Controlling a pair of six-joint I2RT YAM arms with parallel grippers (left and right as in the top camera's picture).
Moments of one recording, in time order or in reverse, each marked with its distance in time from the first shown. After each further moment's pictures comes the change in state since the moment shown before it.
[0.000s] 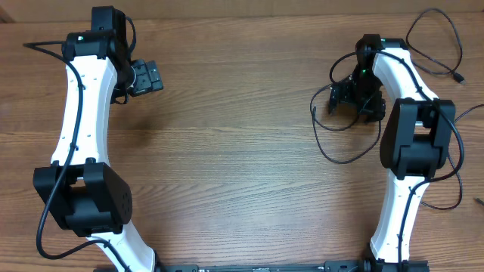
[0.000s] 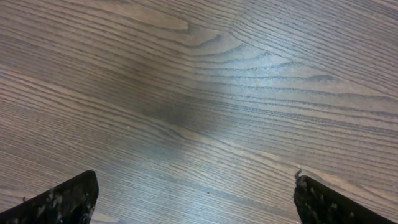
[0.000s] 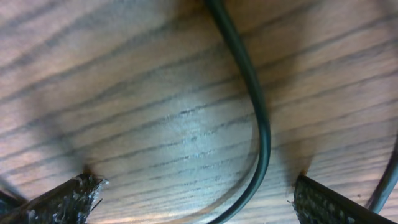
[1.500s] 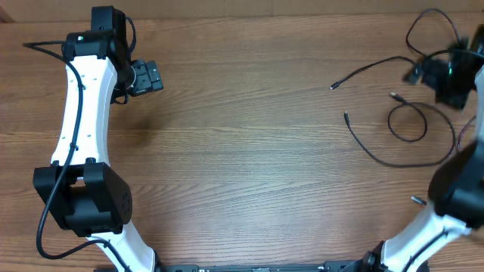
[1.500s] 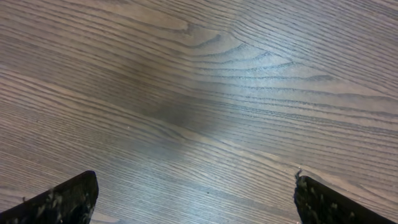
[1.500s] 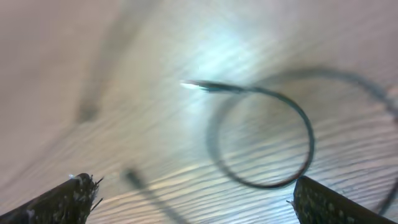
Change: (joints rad) left arm 0.000 0.000 0.000 0.000 0.000 0.000; right arm -0.353 -0.414 -0.048 0.116 -0.186 -0.156
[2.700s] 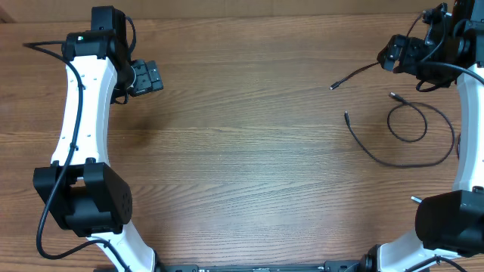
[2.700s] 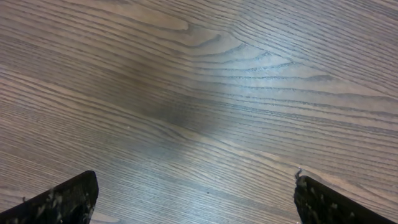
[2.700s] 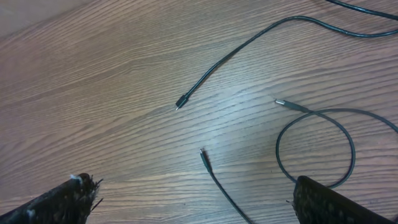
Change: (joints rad) left arm 0.000 0.000 0.000 0.000 0.000 0.000; right arm 0.183 -0.182 0.015 -0.034 0.015 -0.008
